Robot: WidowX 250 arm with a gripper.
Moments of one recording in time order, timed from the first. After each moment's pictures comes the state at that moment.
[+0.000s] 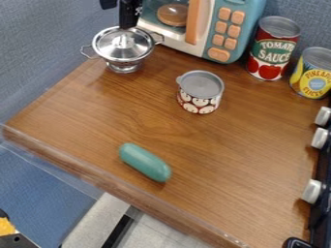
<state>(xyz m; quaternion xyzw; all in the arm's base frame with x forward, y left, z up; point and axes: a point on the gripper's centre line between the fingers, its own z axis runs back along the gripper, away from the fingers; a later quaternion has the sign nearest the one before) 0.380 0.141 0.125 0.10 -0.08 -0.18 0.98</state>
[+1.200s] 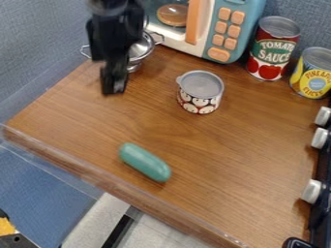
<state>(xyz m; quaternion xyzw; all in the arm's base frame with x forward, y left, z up) 0.257 0.055 0.112 0.13 -0.09 -0.33 0.93</state>
